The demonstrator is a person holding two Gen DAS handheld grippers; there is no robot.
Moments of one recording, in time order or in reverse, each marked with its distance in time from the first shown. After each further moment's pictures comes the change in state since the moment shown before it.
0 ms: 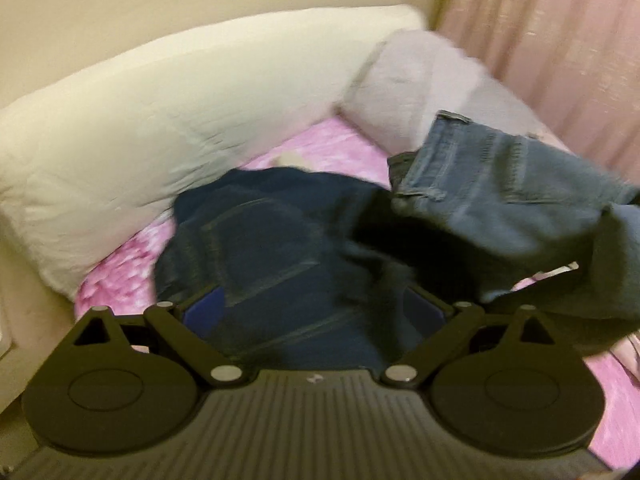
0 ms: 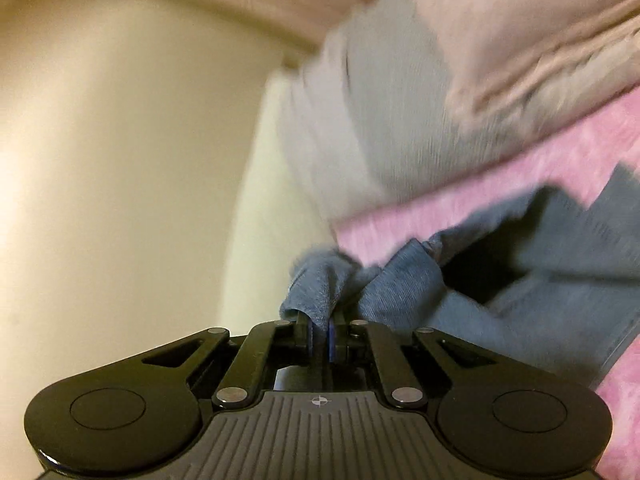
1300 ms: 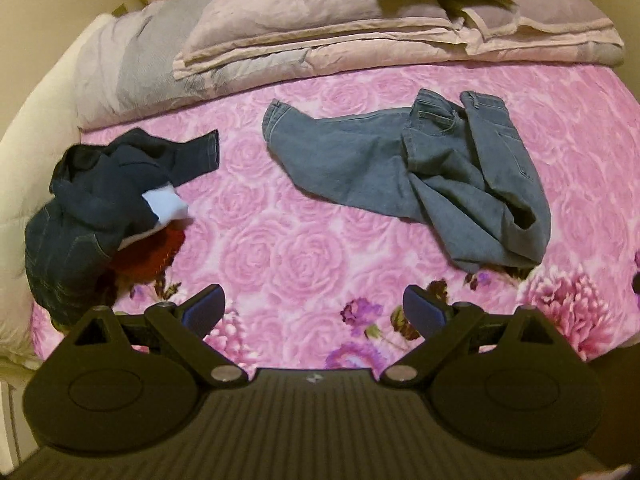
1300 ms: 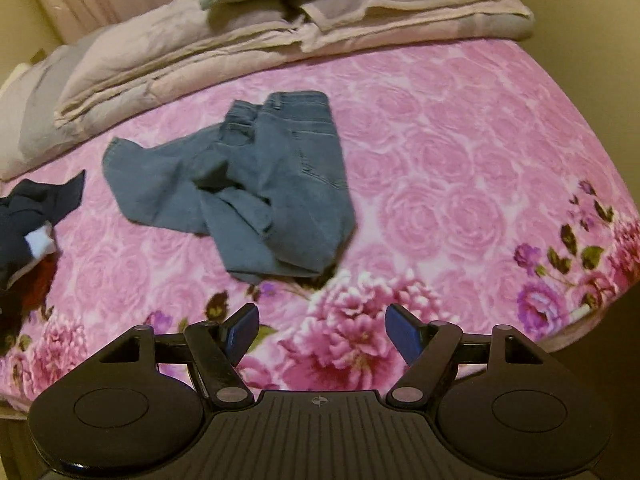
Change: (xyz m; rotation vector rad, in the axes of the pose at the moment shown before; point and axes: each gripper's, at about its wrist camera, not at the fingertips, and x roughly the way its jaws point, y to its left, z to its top) left arm -0.193 -0.370 -0.348 0.788 0.164 -0.121; right arm -0.493 -0.250 -0.129 -0.212 -0.012 -0.943
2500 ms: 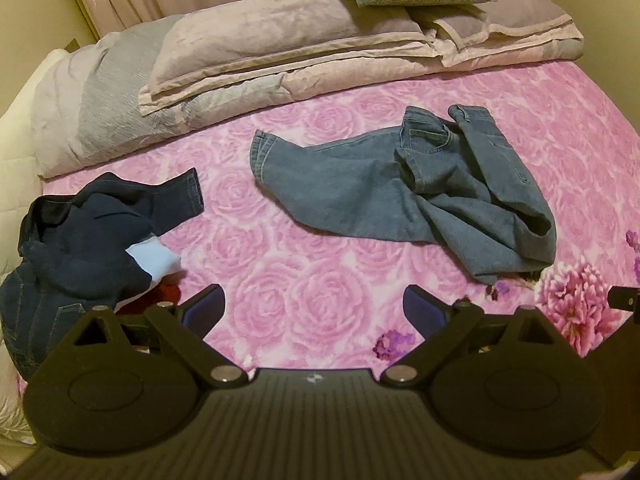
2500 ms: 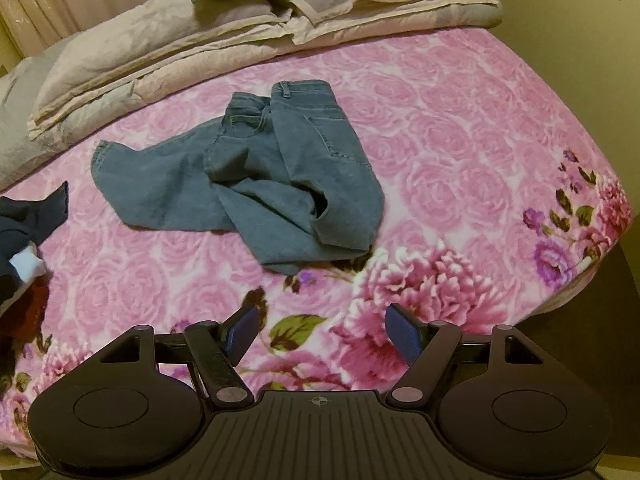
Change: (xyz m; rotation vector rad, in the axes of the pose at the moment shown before) left arm 0.044 0.081 0.028 0.103 -0.066 -0.133; right arm 0.022 0.106 -0.013 0.098 0.004 -0.137
